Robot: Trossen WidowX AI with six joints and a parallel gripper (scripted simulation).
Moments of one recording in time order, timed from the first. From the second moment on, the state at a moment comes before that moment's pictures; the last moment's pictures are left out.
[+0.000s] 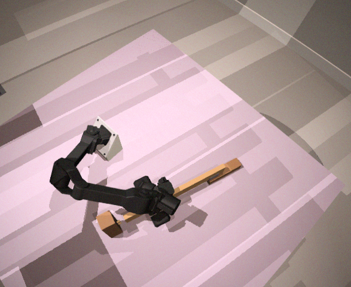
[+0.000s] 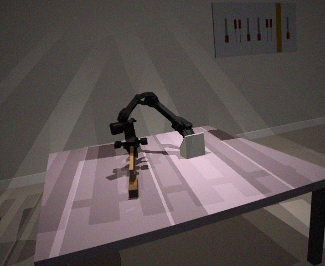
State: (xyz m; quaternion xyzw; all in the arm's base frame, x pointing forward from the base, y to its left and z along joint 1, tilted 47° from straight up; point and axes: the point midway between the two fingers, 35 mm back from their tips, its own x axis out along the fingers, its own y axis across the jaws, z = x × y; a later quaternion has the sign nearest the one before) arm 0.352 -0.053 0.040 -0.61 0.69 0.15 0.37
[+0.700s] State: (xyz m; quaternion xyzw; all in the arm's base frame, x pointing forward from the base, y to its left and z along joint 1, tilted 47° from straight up) arm 0.350 -0.058 0.044 -0.61 0.69 0.15 0.37
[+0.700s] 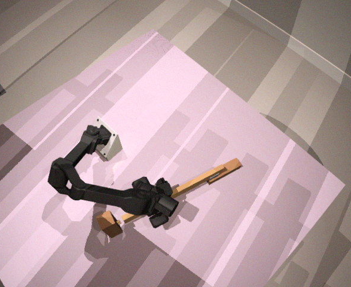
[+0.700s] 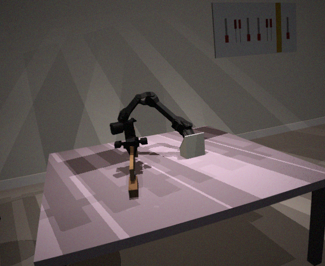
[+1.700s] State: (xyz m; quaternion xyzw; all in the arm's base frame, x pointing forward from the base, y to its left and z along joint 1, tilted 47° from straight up) arm 0.347 -0.064 0.051 -0.61 0.69 0.15 0.37
